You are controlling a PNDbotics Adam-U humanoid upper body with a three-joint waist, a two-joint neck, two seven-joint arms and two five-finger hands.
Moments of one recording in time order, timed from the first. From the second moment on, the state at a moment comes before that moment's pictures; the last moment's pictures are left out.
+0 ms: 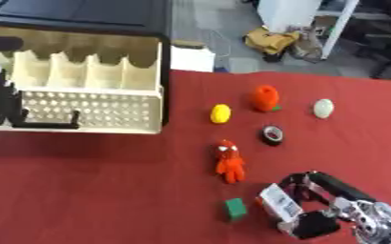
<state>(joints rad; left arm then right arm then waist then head) -0.46 0.45 -0.13 -1.99 -0.05 -0.03 0.21 -0.33 -0.75 0.51 -1.87 0.41 0.64 0.27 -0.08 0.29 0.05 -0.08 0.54</state>
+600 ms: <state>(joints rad) -0.46 0.45 -0.13 -1.99 -0.05 -0.03 0.21 -0.33 -0.75 0.50 -1.87 0.41 0.61 0.23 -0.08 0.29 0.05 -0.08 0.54</state>
